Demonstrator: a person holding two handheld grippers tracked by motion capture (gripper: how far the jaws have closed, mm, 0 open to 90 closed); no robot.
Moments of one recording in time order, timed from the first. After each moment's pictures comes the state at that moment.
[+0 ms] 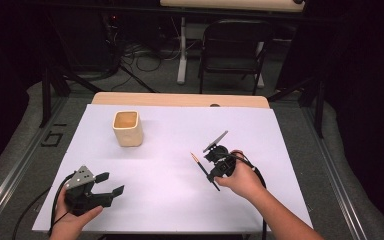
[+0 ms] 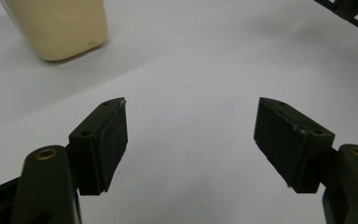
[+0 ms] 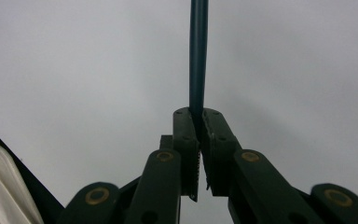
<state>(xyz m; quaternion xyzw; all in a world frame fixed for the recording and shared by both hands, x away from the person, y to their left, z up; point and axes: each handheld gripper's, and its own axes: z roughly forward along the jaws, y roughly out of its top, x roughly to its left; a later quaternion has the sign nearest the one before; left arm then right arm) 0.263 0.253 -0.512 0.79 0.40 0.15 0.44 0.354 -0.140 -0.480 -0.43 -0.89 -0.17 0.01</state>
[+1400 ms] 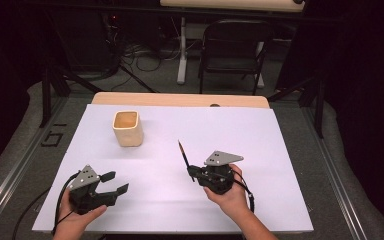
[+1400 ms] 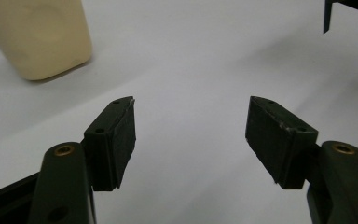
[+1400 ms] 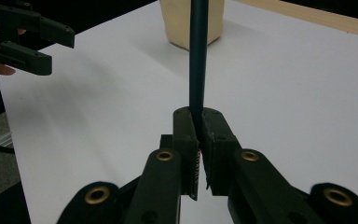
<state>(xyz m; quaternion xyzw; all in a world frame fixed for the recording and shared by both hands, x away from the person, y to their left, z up) 0.263 0.240 -0.509 0.79 0.38 0.15 0.46 0.302 -0.130 -0.489 -0.33 -0.80 -0.49 -0.13</state>
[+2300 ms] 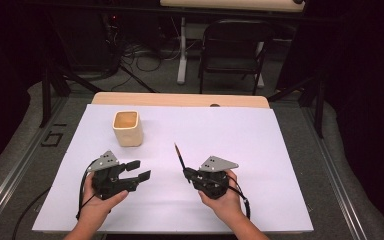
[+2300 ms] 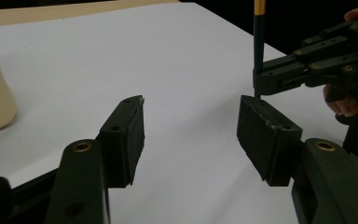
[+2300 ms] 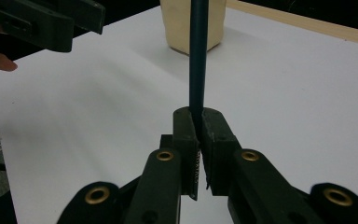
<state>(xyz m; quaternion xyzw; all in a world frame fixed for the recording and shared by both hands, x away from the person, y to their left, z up) 0.290 0.187 -0.482 0.77 0.37 0.09 0.52 0.293 -0.117 -0.501 -0.33 -0.79 -0.50 -0.15</state>
